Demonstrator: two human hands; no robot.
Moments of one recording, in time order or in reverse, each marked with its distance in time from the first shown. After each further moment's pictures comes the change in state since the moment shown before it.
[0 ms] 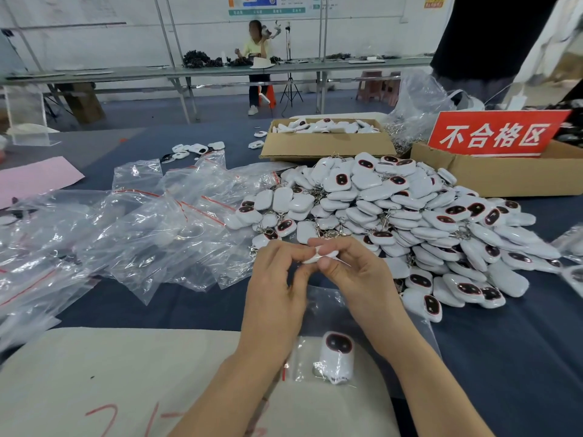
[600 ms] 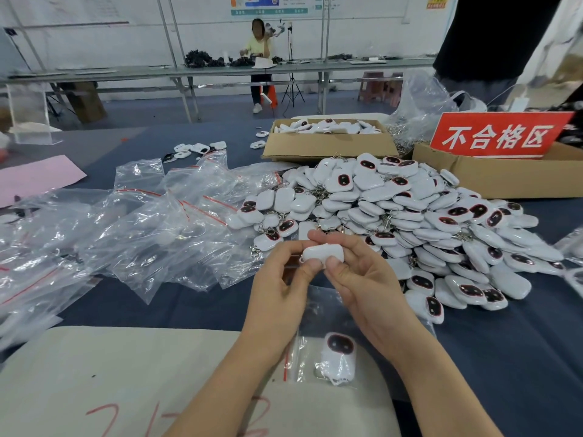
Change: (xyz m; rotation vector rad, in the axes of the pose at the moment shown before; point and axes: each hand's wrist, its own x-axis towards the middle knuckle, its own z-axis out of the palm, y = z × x) left_hand 0.001 0.007 -0.003 -0.427 -0.164 -0.344; right_hand -0.001 0.001 -0.004 0.245 -0.093 0.109
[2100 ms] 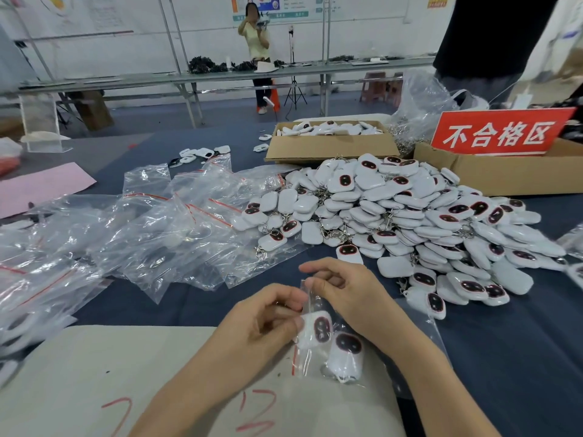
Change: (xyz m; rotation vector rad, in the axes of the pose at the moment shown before) left_hand -0.037 0.008 -0.058 0.025 -0.358 -0.224; right_hand 0.006 0.020 -0.012 -0.756 -0.068 0.050
